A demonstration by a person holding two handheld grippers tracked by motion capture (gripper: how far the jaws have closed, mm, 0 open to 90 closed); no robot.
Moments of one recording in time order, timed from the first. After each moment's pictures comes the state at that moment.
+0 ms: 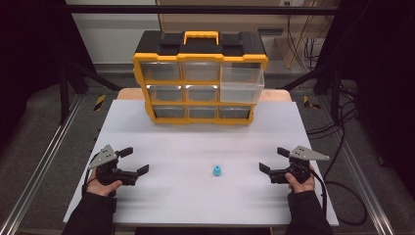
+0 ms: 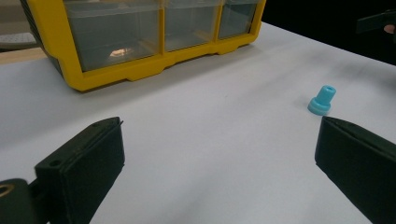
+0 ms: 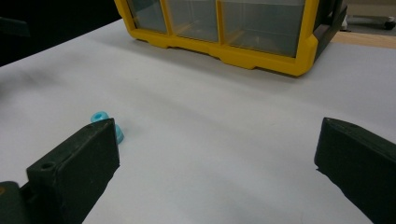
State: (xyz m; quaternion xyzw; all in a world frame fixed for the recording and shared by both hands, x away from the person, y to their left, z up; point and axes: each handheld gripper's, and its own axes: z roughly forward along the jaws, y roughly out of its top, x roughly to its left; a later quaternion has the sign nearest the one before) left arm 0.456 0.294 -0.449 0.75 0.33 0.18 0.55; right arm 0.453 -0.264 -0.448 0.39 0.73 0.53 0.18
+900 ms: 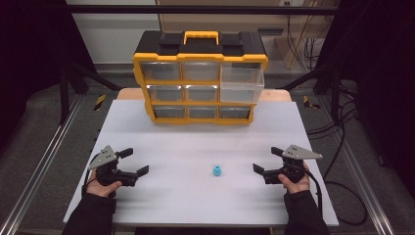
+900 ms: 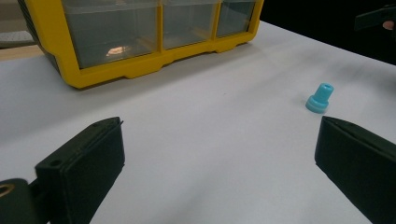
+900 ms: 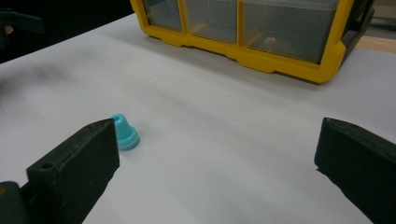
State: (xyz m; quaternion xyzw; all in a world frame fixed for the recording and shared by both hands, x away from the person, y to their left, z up) left arm 0.455 0.295 -0.451 0.75 0.33 0.17 0.55; right arm 0.452 -0.245 -0.441 0.38 0.74 0.53 0.18
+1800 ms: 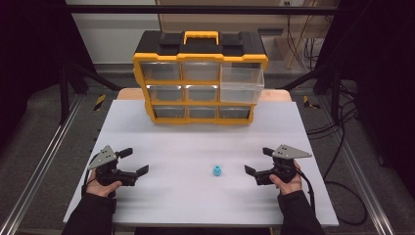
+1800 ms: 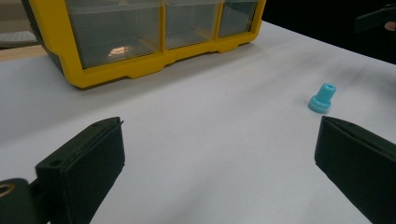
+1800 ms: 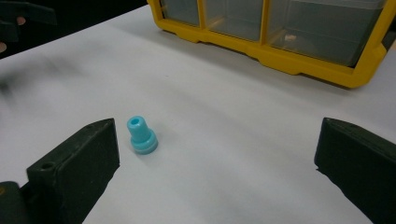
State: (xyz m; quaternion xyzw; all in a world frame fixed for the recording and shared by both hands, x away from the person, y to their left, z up) left arm 0.456 0.296 -0.451 0.75 0.33 0.18 0.55; right arm 0.453 -0.221 -0.438 0.36 0.76 0.52 0.17
